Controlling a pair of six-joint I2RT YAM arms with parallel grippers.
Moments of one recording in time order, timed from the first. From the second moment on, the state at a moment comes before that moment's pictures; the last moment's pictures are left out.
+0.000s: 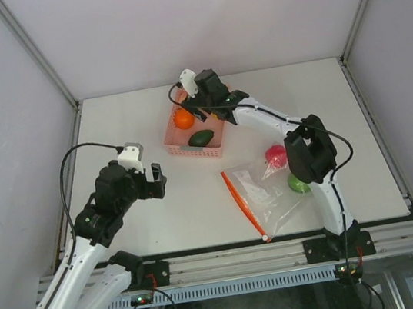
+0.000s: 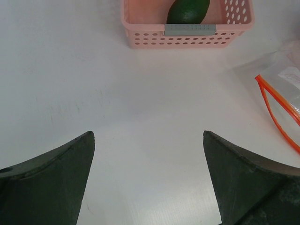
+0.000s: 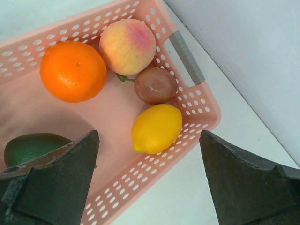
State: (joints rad) left arm -0.44 0.69 0.72 -0.53 -0.09 -0.14; right arm 0.63 2.17 1.89 -0.28 0.18 -0.40
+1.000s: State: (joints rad) left arm -0.42 0.65 0.70 -0.49 0.05 -0.14; right arm 0.27 1.33 1.17 -0.34 -0.80 -0.44
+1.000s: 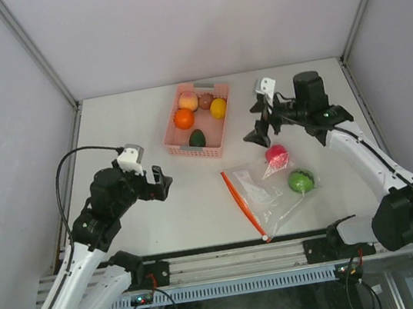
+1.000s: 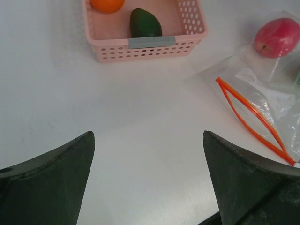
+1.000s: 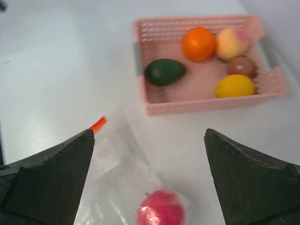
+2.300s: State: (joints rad) left arm -1.09 1.08 0.27 0.58 0.08 0.02; right arm -0.02 1.10 0.88 -1.22 -0.68 -1.71
